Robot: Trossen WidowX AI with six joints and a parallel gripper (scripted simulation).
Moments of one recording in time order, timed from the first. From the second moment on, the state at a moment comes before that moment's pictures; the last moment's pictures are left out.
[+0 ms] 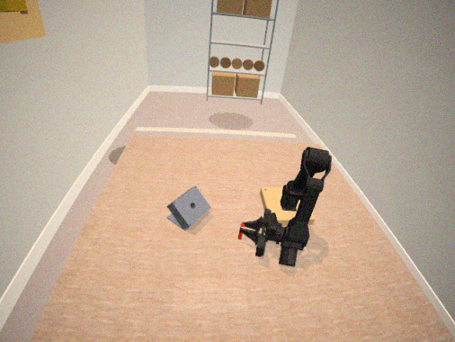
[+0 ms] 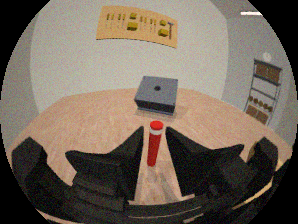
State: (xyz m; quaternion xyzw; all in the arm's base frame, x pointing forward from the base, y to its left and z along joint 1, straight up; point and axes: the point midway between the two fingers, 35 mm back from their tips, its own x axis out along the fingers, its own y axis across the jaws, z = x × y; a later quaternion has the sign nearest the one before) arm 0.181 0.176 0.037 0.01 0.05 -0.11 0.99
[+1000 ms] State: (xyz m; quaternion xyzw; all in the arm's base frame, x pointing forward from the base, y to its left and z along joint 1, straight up) arm 0.182 0.182 0.072 0.00 0.05 -0.11 0.99
